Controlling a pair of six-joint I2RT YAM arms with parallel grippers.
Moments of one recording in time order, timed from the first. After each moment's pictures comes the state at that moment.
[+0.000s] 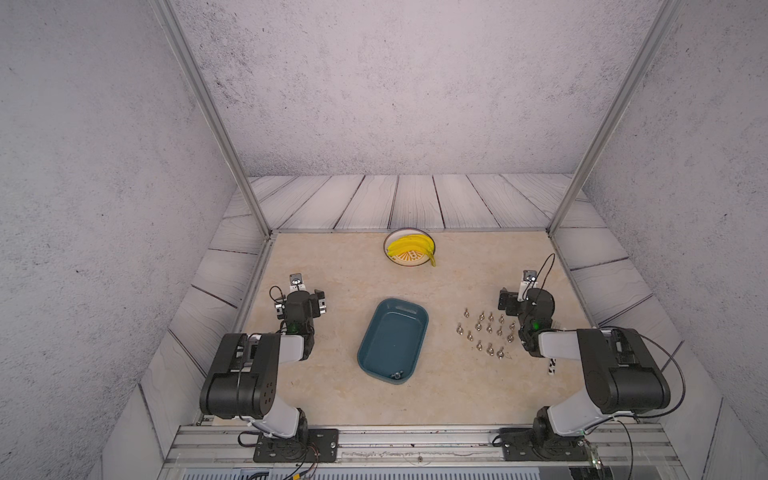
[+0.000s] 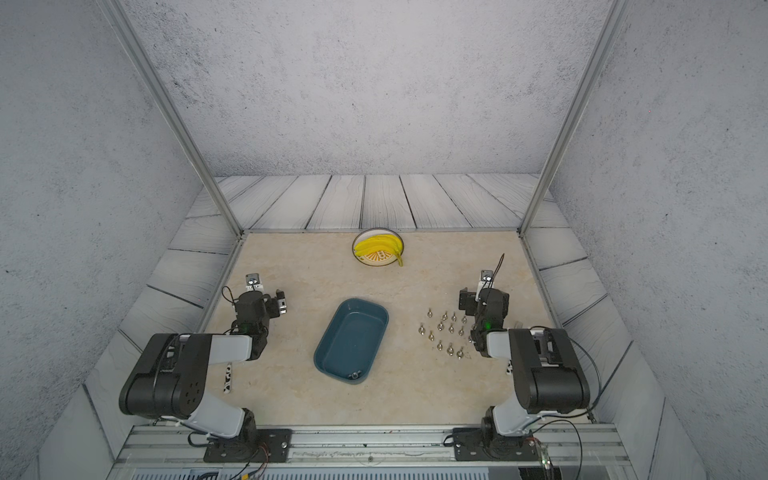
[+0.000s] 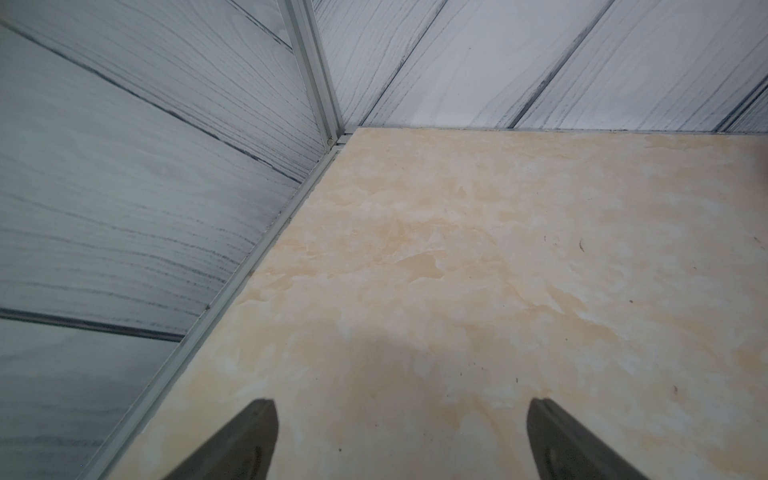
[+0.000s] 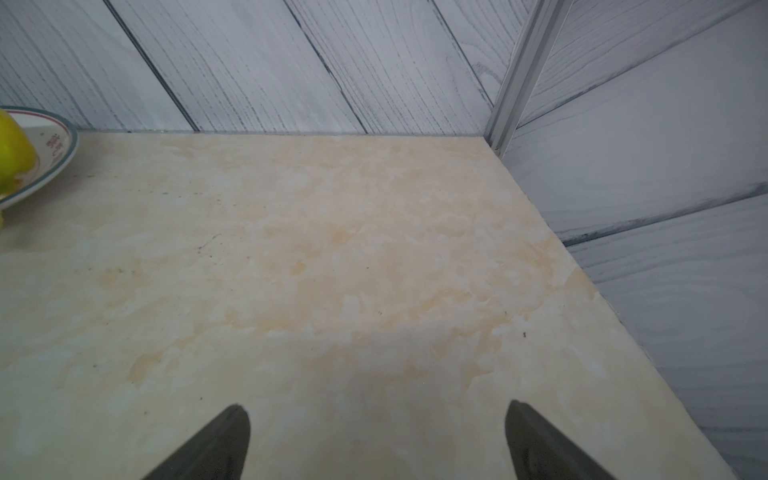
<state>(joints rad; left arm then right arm) -0.04 1.54 0.44 0.70 -0.33 -0.03 0.04 1.56 0.45 0.69 0.17 -0.02</state>
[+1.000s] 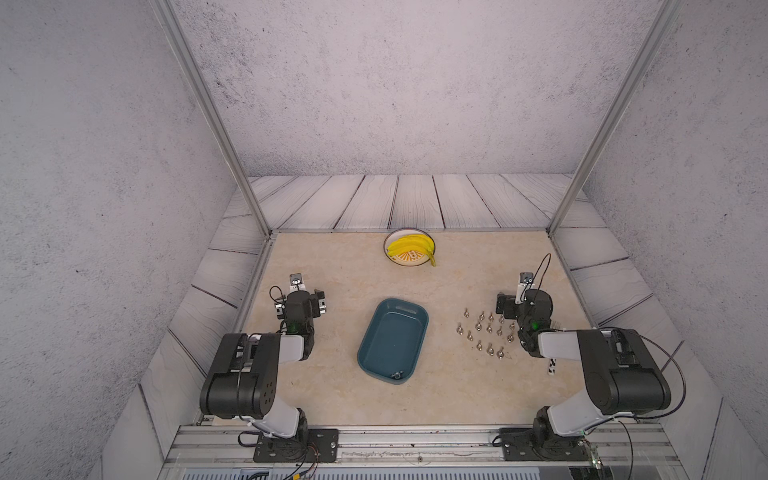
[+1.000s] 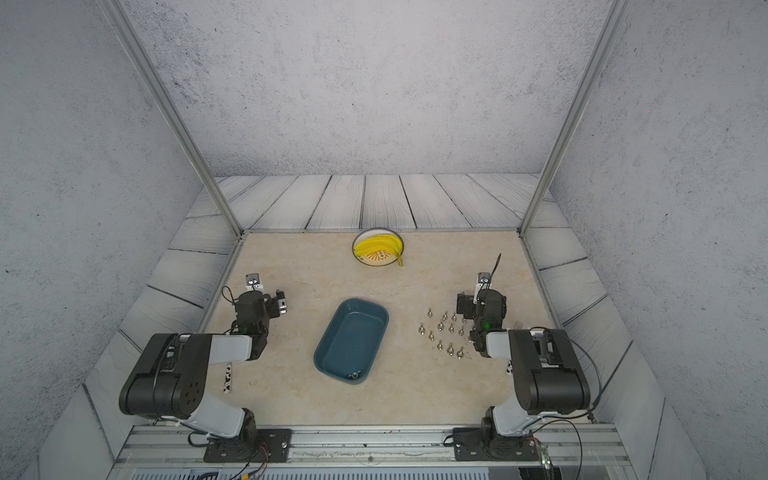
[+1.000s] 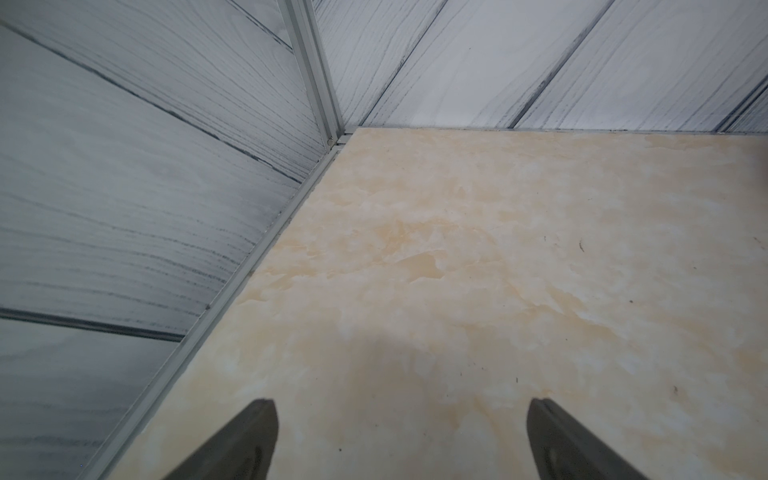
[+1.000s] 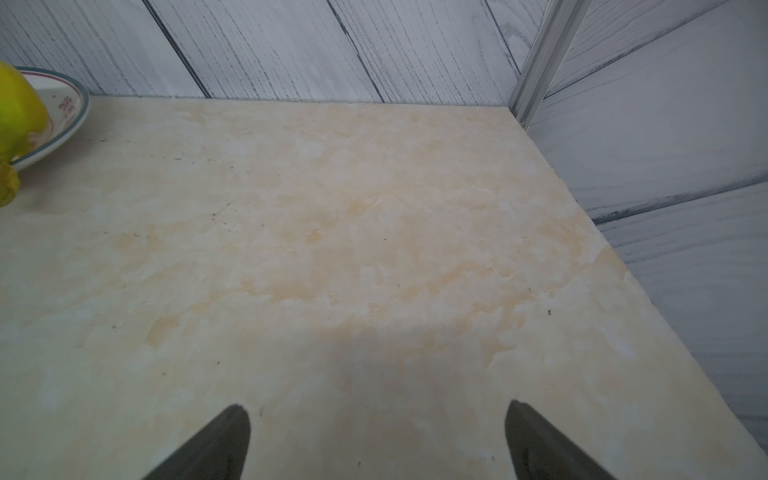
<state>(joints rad) -0.04 1.54 0.44 0.70 -0.33 -0.03 0.04 1.55 0.45 0.63 0.16 -0.01</state>
